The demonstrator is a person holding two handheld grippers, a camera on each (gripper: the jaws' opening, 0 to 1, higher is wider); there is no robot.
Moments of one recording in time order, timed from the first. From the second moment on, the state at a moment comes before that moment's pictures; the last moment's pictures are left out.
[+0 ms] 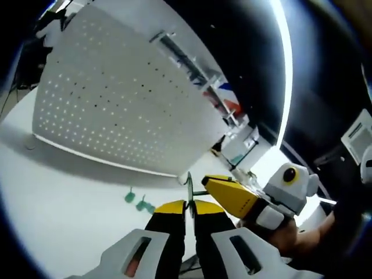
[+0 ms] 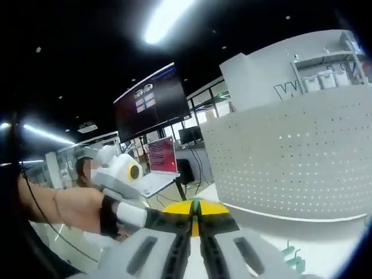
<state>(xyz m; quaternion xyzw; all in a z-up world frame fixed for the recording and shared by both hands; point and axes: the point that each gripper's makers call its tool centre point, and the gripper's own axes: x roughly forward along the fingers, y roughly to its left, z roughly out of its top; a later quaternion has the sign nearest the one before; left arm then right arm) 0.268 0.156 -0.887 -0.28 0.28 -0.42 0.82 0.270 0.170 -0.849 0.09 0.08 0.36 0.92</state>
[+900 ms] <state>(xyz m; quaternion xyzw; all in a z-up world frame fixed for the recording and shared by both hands) 0.276 0.169 -0.885 -0.14 0.24 -0.39 0.88 0.267 0.156 -0.844 0.16 0.13 0.37 0.91</state>
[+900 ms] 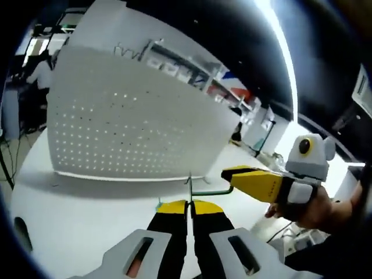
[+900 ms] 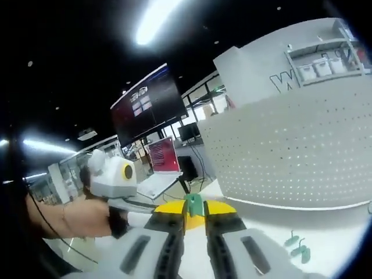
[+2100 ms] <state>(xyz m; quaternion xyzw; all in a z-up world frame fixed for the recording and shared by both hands) 0.274 0.175 -0.865 -0.01 0.16 -0.38 0.91 0.264 0.179 -0.846 0.25 0.16 0.37 0.88</state>
